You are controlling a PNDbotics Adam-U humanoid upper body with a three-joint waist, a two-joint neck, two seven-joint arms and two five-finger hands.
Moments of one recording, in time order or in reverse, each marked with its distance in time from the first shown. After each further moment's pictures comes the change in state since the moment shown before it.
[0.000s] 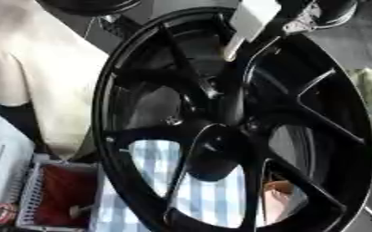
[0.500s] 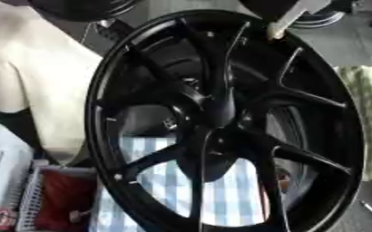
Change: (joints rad) left arm 0.009 0.000 0.011 0.000 0.000 -0.008 0.009; right arm 0.280 -0.201 -0.216 -0.048 -0.020 0.053 -0.185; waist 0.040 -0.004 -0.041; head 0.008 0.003
